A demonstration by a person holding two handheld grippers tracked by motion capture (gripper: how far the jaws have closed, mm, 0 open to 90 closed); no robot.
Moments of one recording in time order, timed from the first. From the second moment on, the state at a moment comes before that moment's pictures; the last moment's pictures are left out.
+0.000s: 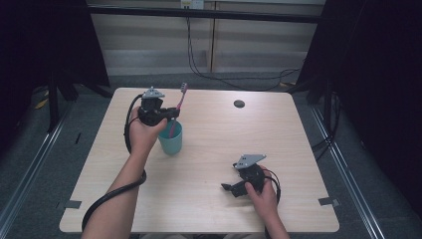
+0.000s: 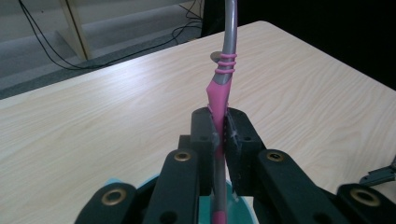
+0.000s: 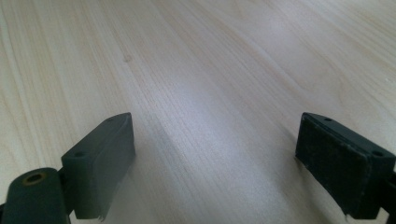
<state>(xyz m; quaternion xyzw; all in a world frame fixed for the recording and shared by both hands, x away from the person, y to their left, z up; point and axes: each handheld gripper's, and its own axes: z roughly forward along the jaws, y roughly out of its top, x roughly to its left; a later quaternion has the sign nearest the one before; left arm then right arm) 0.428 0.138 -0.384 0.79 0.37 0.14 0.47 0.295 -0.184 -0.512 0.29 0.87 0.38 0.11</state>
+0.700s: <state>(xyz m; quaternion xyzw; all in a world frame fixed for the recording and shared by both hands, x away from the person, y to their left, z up) 0.425 0.145 -0.405 0.78 0.40 0.14 0.47 0.295 -0.184 -0.512 0.29 0.87 0.38 0.11</state>
